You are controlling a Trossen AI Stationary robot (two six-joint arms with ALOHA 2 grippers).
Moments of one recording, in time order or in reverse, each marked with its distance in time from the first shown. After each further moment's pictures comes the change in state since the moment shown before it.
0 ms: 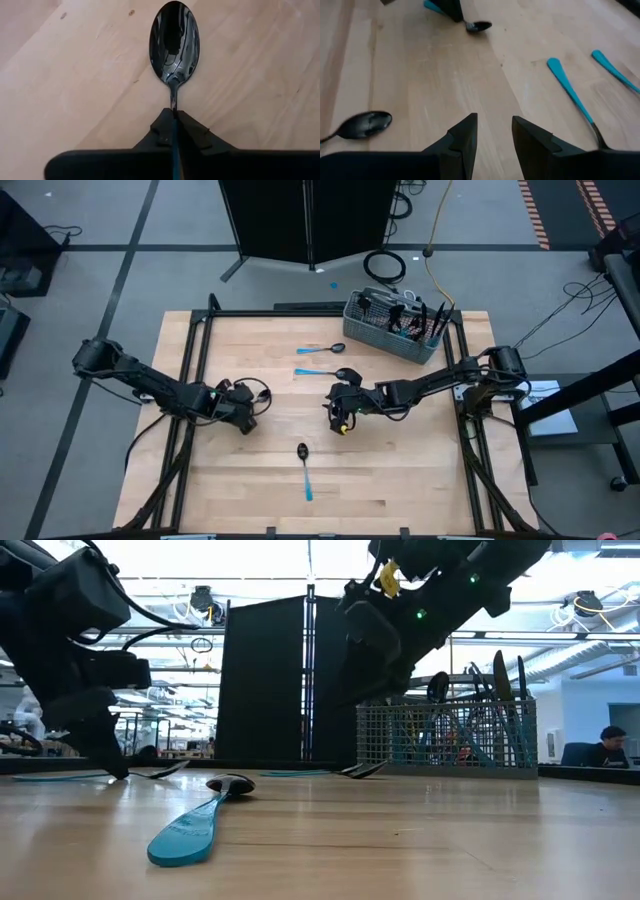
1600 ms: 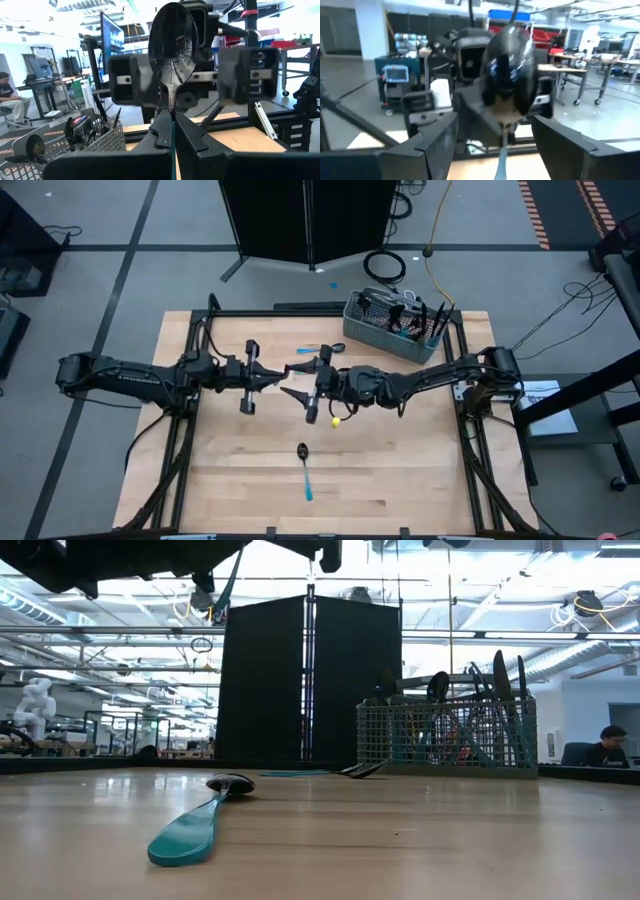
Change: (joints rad) left arm 0.322 -0.231 0.074 1.078 0.549 0.934; right arm 0.001 0.040 0.290 0.507 0.006 -0.337
